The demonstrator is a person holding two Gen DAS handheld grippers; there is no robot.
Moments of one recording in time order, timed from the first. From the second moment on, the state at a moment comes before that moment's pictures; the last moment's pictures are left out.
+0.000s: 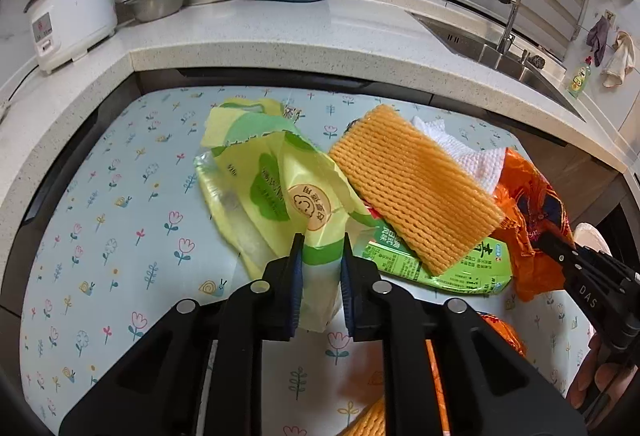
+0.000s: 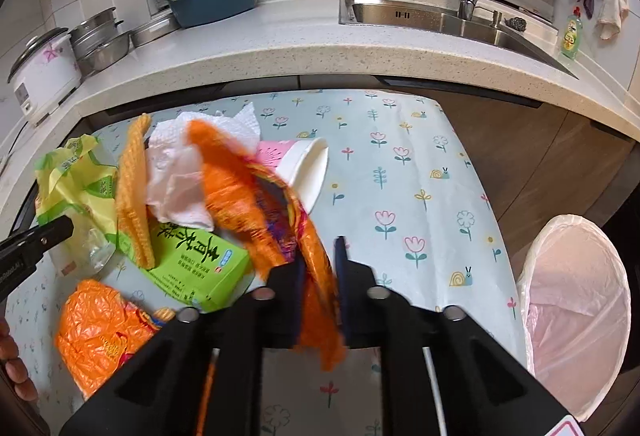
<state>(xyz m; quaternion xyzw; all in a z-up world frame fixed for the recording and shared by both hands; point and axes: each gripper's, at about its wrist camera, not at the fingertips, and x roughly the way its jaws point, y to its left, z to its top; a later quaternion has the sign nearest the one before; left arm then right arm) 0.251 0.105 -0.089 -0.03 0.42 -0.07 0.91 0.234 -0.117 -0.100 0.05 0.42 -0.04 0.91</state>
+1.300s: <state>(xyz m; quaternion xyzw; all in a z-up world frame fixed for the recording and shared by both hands) 0.114 -0.144 -0.001 0.05 0.35 -0.30 0.88 0.043 -0.300 -0.023 0.14 0.32 -0.18 0.92</state>
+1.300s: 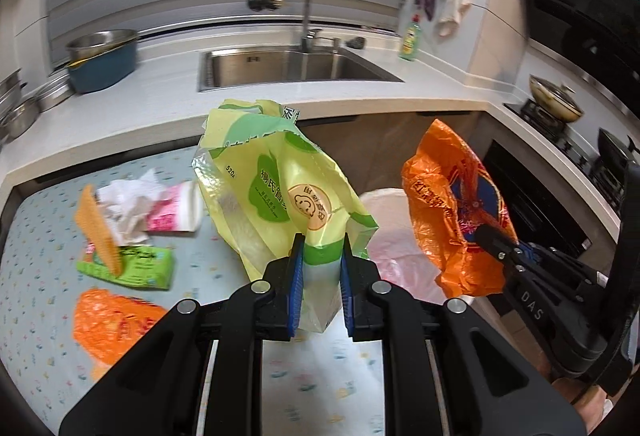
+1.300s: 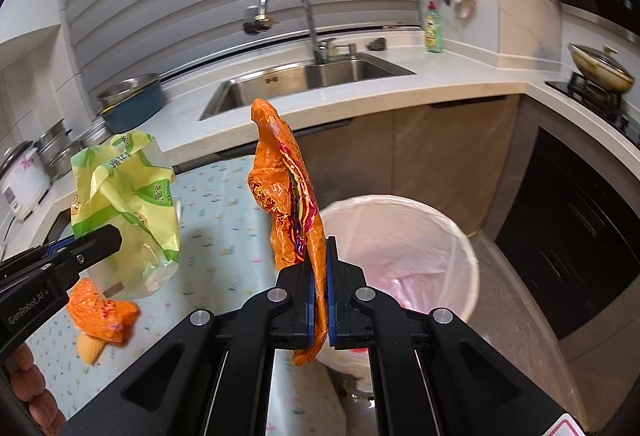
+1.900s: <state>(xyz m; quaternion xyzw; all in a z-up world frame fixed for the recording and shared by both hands) 0.097 -0.237 -0.030 0.09 0.38 -0.38 0.84 0.008 -0.357 -0.046 0.17 0.33 -0.23 0.90</state>
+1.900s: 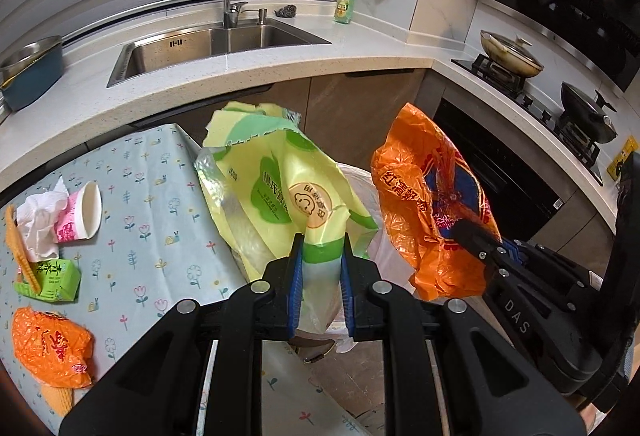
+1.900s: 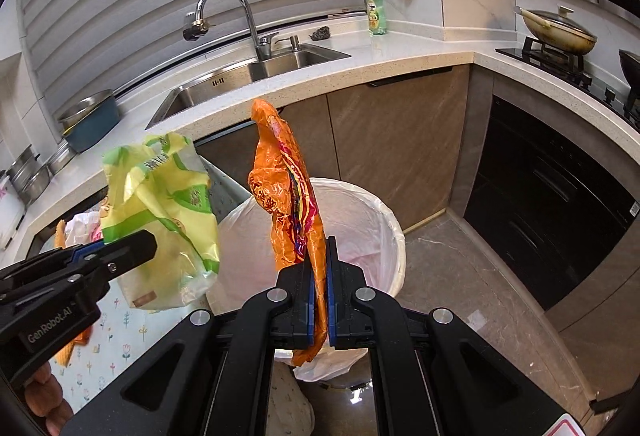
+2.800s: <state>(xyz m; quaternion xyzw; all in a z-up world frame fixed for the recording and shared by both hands) 0.114 -0.216 -0.037 0.07 0.38 -0.32 0.86 0.030 -0.349 -0.056 0.17 0.33 -0.21 0.90</state>
